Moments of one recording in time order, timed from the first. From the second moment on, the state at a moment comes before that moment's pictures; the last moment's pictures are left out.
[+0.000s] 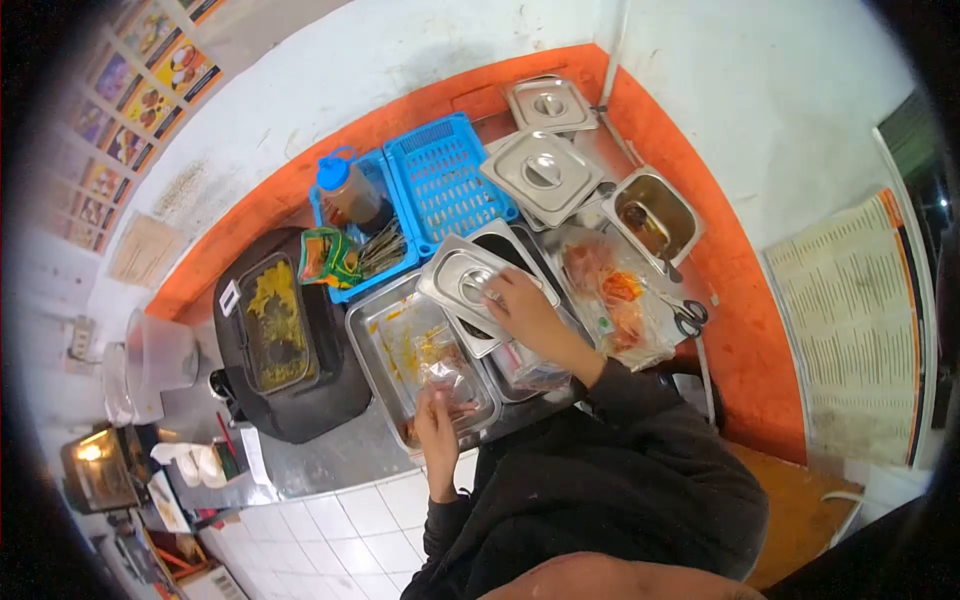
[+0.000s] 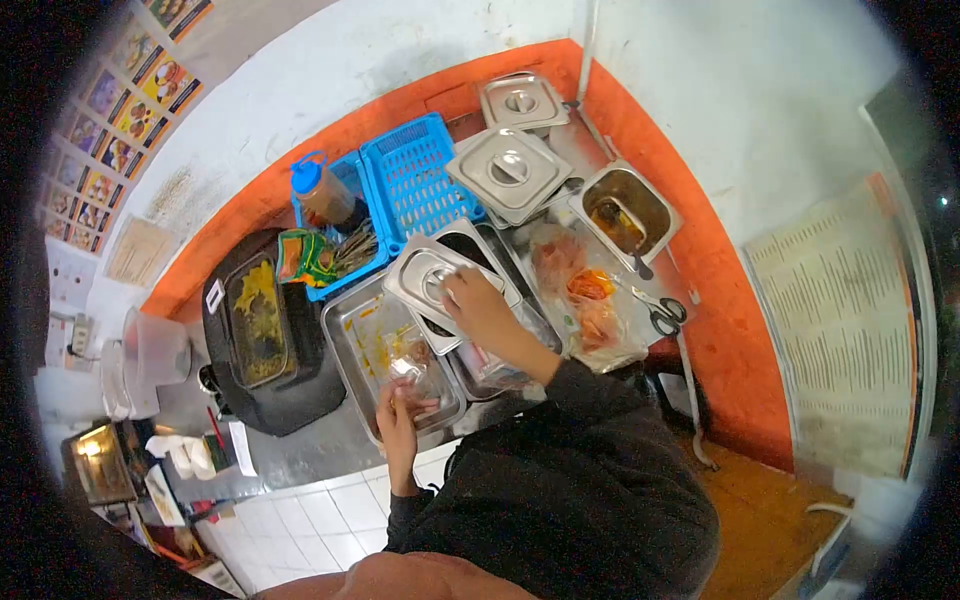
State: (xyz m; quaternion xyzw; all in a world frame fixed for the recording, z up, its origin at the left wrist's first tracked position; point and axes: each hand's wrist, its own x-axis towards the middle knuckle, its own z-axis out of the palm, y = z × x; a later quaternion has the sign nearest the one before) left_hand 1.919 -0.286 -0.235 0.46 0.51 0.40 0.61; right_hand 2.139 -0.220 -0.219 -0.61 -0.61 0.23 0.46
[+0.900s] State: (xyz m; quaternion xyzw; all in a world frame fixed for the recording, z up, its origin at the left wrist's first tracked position) left_hand 1.974 -0.343 -0.205 0.47 0.59 0.42 0.50; right_hand 2.388 -0.254 -0.221 -0.76 -0.57 -0.09 0.29
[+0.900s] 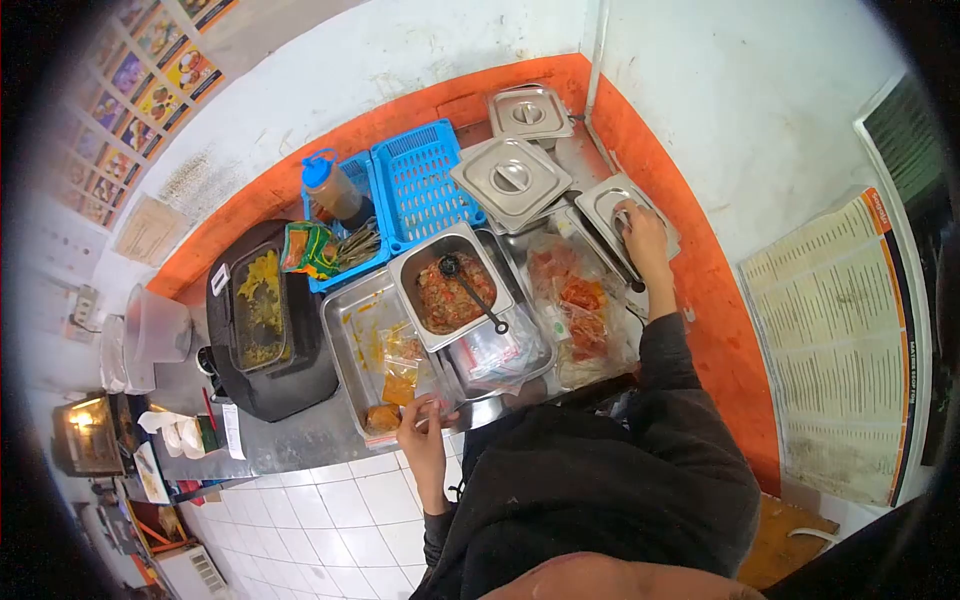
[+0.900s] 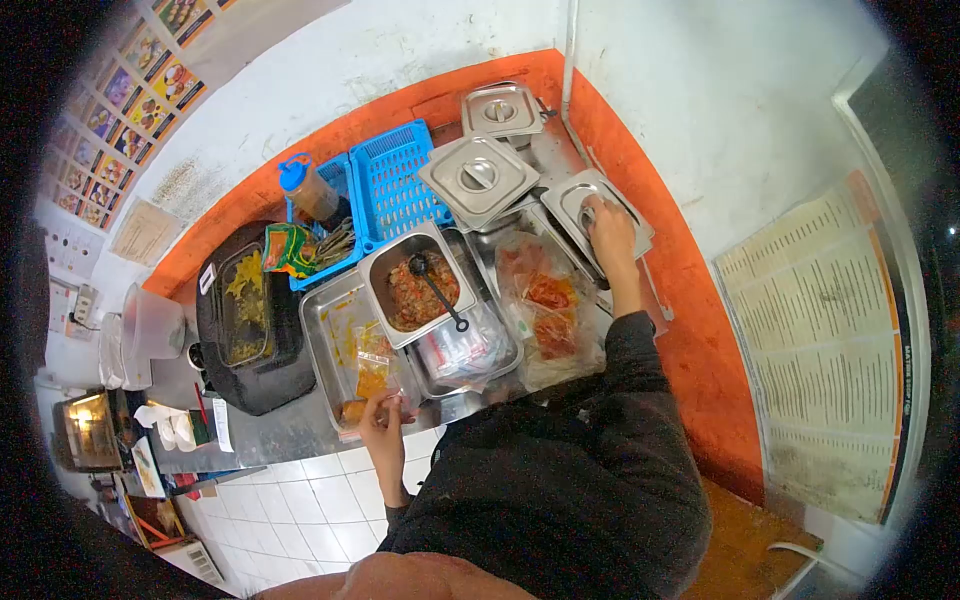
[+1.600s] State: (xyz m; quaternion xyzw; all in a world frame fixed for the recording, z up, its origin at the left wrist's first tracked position) left_hand 1.984 -0.334 -0.188 0.51 0.56 0.46 0.46; right_hand 2.170 -0.307 -0.169 -0.49 -0.68 0.40 0.37
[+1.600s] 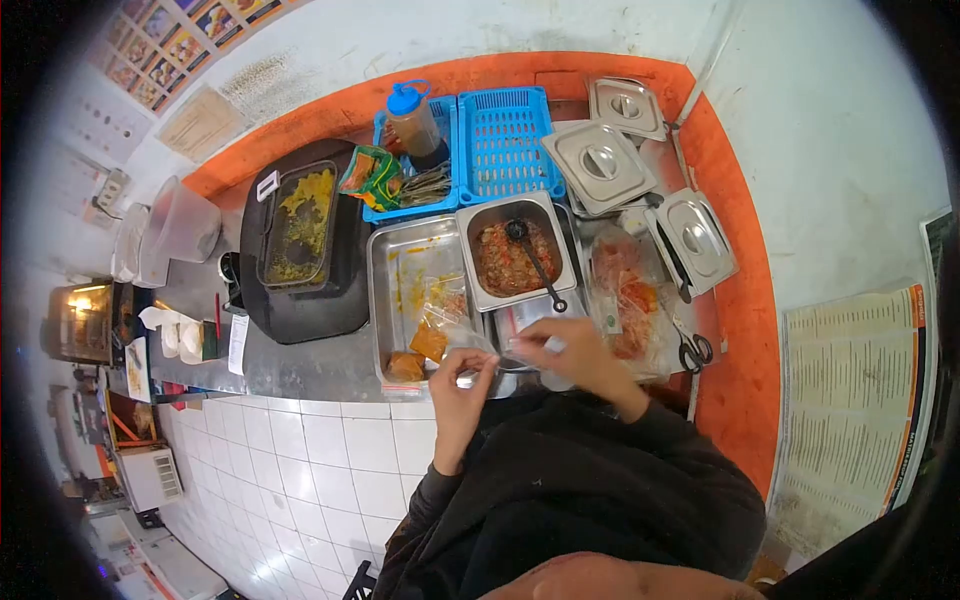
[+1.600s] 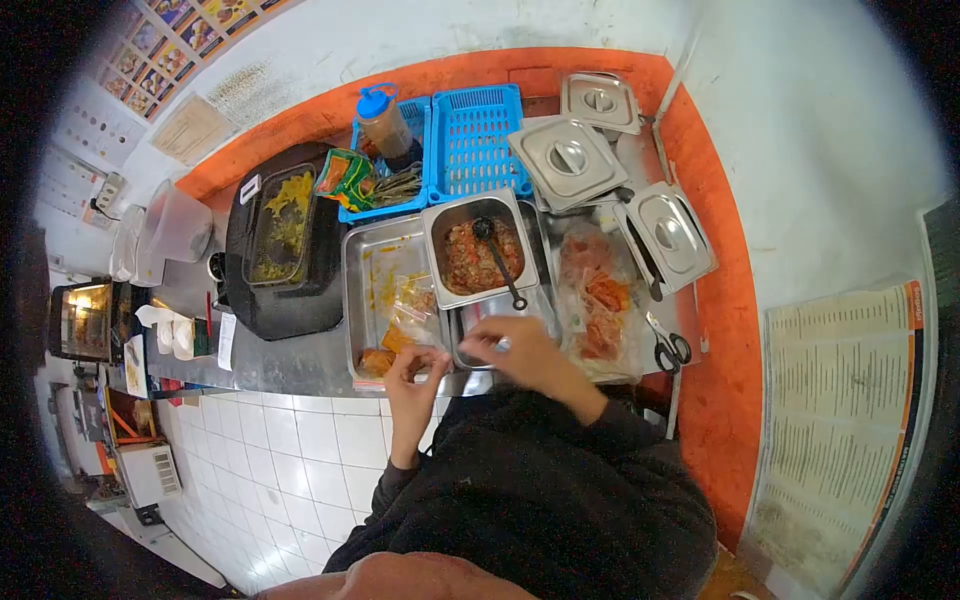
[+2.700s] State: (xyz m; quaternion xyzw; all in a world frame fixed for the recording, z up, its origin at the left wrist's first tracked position) left_hand 1.955 -0.302 -0.179 0.82 0.48 0.30 0.13; right_hand 2.106 -0.311 -0.209 -0.53 -0.70 0.28 0.39
